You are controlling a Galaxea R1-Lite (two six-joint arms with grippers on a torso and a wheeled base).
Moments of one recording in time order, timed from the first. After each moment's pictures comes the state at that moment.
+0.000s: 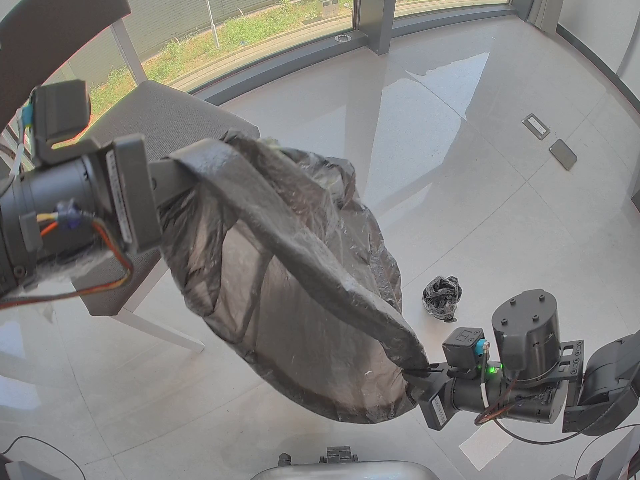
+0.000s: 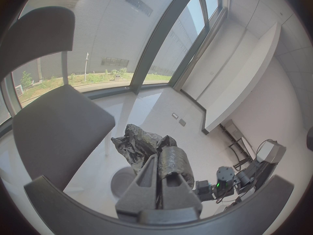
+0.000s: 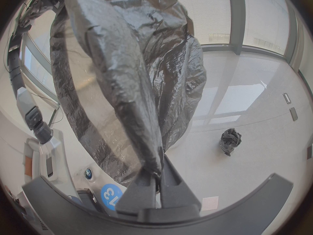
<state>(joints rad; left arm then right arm) -0.84 1.24 -1.08 0.00 0.22 -0.27 0.82 1.69 -0.50 -0.59 -0.13 0.04</state>
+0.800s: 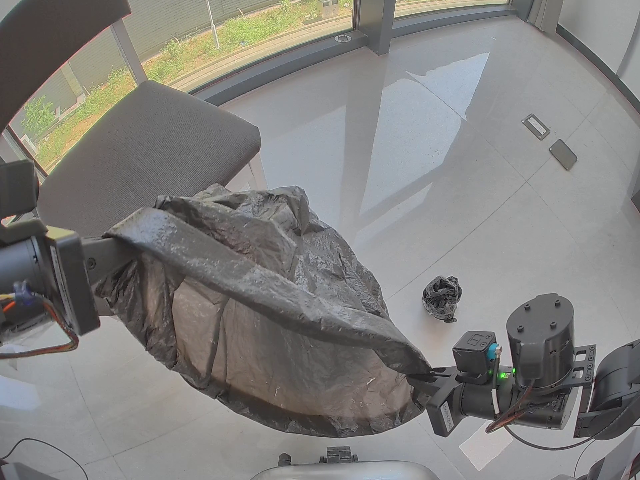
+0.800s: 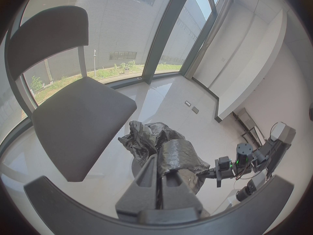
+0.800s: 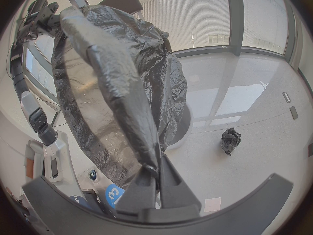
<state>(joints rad) -0.84 1.09 -0.98 0.20 0.33 -0.27 0.85 1.64 -0.47 -0.59 -0.14 0.07</state>
